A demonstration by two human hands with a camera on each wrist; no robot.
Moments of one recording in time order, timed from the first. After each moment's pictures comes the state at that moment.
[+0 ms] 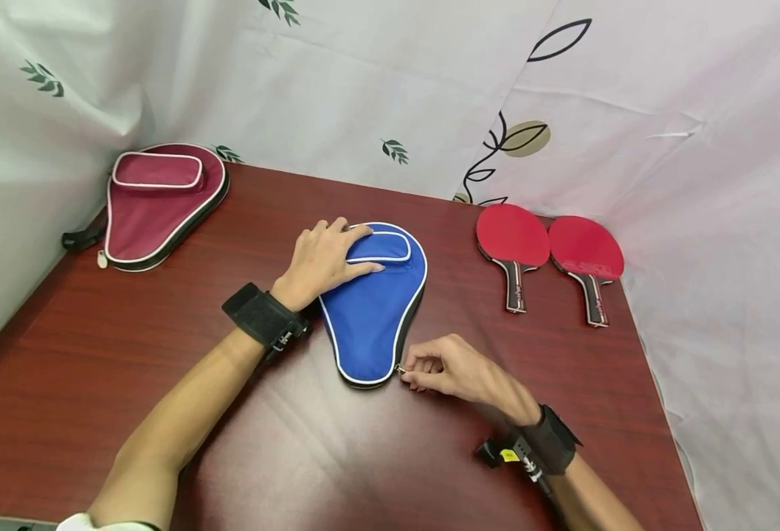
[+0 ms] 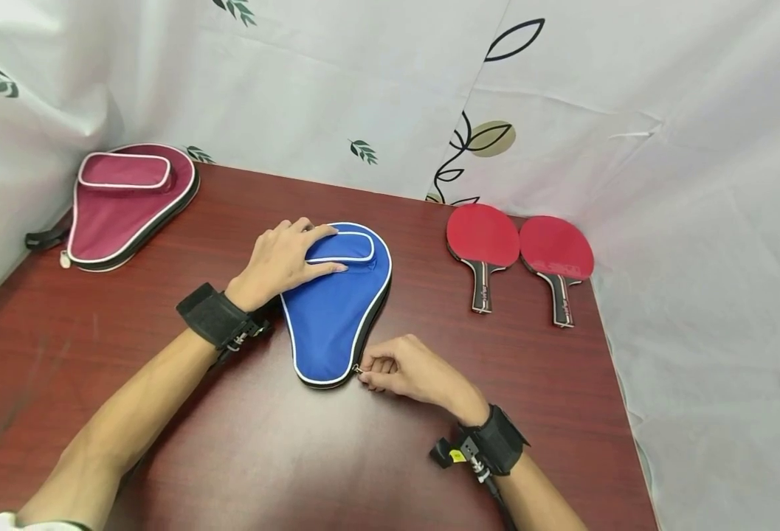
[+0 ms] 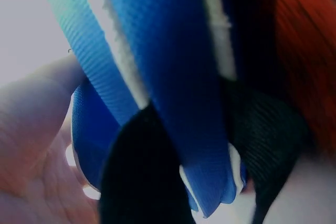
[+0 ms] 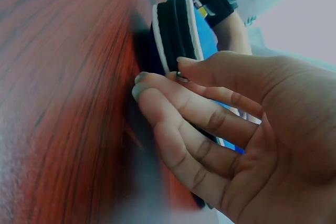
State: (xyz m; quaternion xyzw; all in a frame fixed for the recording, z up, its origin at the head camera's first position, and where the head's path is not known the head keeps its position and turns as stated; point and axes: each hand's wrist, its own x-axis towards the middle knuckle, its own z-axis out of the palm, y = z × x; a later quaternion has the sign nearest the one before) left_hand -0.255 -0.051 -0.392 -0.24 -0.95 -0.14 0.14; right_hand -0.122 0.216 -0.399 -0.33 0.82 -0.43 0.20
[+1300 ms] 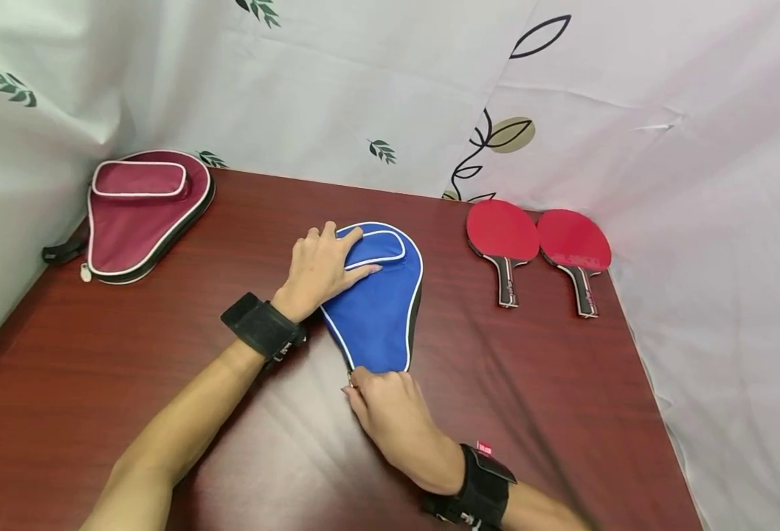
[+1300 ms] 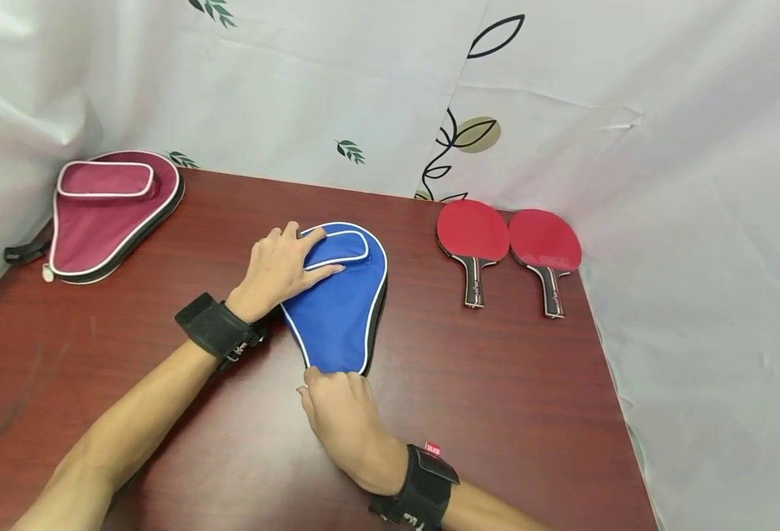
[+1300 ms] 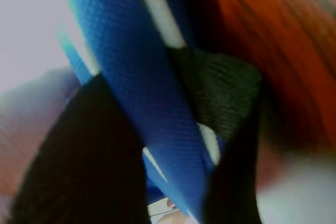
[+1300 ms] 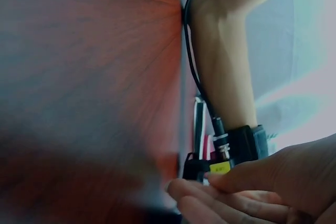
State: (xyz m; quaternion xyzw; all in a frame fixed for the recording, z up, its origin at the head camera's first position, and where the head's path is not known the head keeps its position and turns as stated) left_hand -0.251 -0.037 -0.398 -0.23 -0.95 -0.10 0.19; right_hand -0.056 0.112 -0.395 -0.23 0.95 -0.18 -0.13
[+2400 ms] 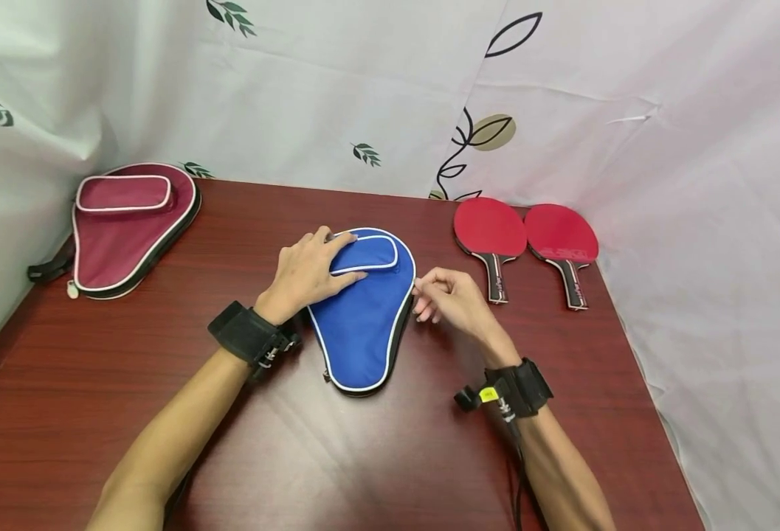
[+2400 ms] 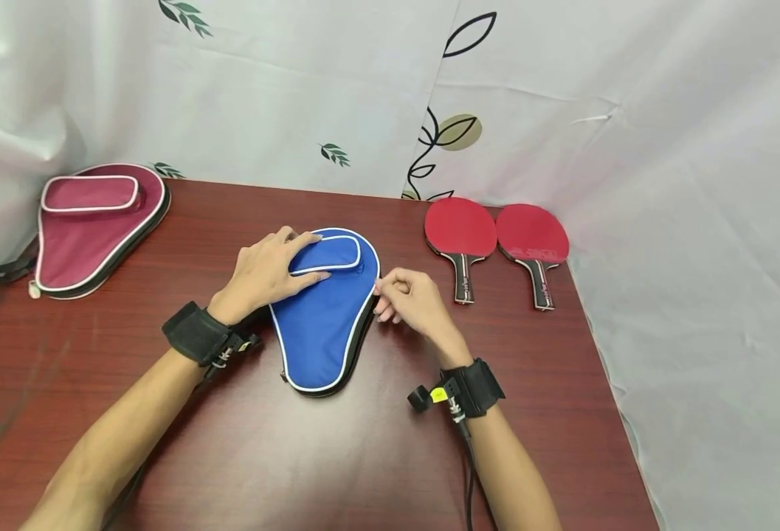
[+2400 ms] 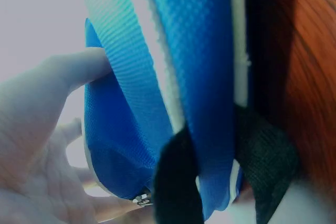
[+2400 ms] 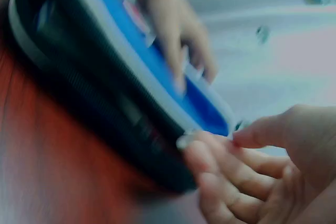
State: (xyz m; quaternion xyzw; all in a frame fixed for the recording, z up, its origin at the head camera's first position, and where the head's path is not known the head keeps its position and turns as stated) left_hand -0.252 -0.037 -0.388 -0.25 -0.95 -0.17 0.08; right_hand -0.179 0.229 -0.381 -0.06 0.81 -0.58 0.08
